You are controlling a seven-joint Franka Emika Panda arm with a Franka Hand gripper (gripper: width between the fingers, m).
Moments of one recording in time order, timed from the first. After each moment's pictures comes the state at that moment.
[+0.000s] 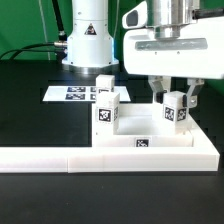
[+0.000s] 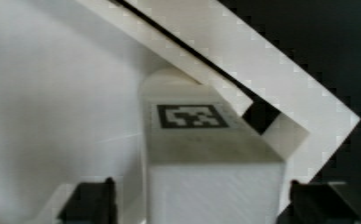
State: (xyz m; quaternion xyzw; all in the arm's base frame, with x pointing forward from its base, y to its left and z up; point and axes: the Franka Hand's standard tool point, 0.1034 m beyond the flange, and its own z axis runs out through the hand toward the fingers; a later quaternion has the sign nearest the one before) arm 0.597 0.112 0.078 -0.90 0.44 -0.06 0.06
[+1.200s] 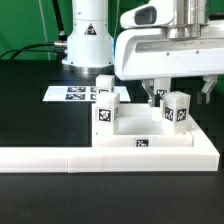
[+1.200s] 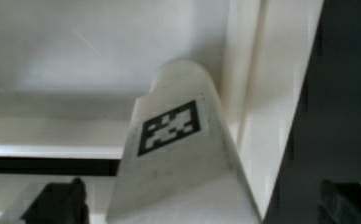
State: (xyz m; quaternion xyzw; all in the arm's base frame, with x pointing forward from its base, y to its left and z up) arm 0.595 0.121 0.075 -1.00 -0.04 -0.08 0.02
